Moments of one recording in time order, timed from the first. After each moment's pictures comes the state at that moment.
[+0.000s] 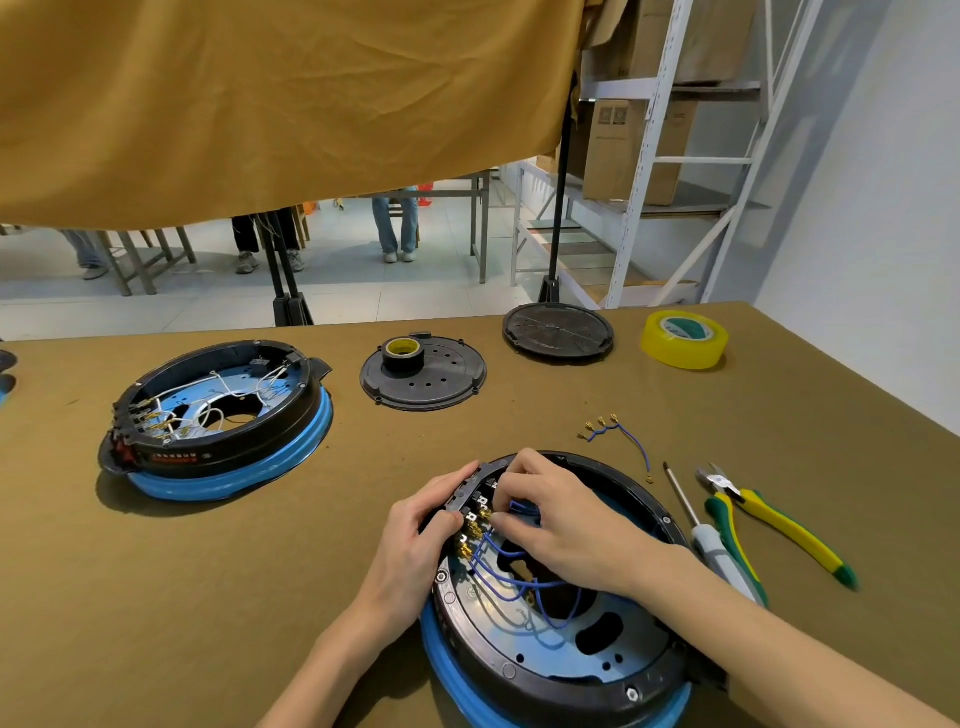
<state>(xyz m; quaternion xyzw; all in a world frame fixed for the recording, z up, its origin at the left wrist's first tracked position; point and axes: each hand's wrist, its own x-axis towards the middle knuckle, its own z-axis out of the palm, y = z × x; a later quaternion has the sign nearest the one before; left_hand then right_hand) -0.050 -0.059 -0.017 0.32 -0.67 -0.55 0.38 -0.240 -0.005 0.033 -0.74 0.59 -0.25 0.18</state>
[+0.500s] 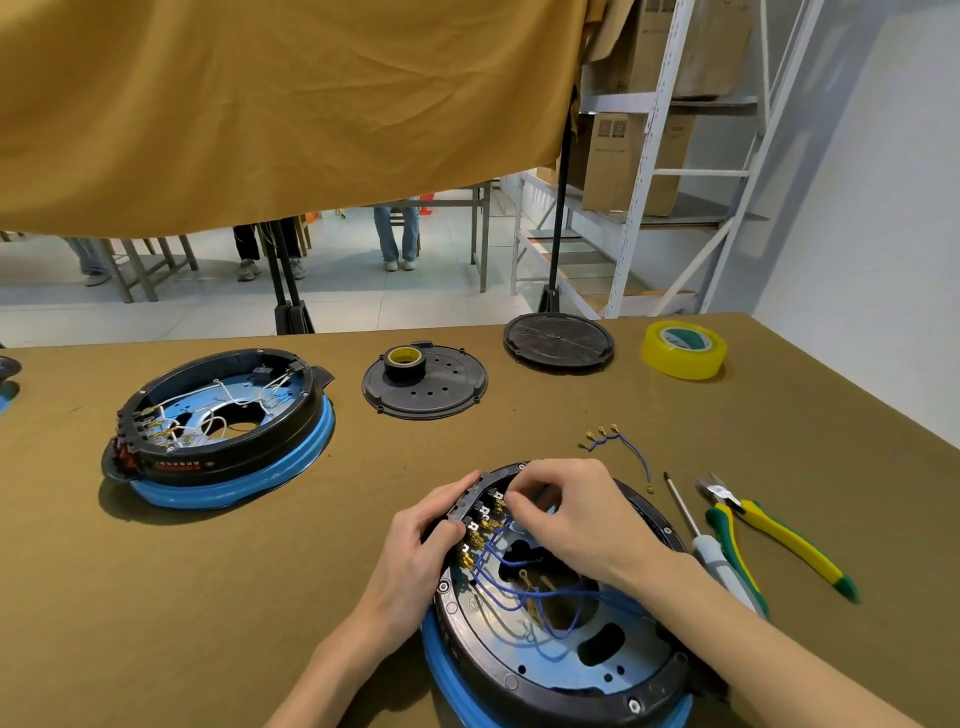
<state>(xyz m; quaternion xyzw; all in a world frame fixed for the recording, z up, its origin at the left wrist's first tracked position) -0.048 -0.061 -0.018 0.32 -0.67 -0.55 0.38 -0.247 -0.008 0.035 -0.67 0.64 -0.35 0.14</state>
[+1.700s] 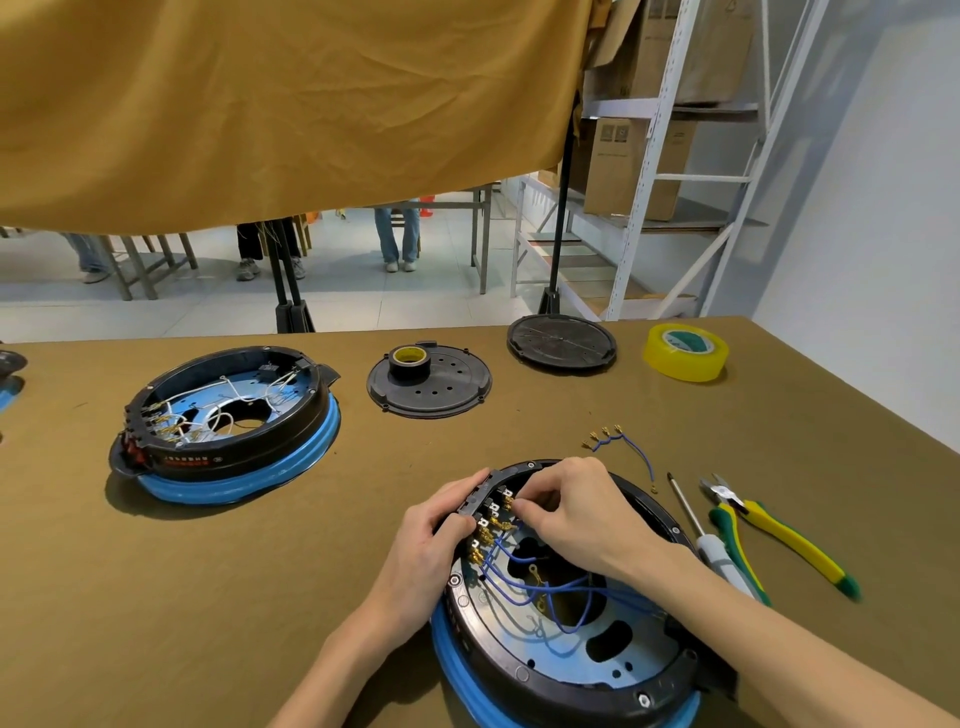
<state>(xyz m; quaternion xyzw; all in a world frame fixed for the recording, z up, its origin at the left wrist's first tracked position) -0.050 -0.063 -0.017 0.31 -0.68 -0.56 0.37 -0.241 -0.013 0.037 -0.68 0.66 -0.29 0.15</state>
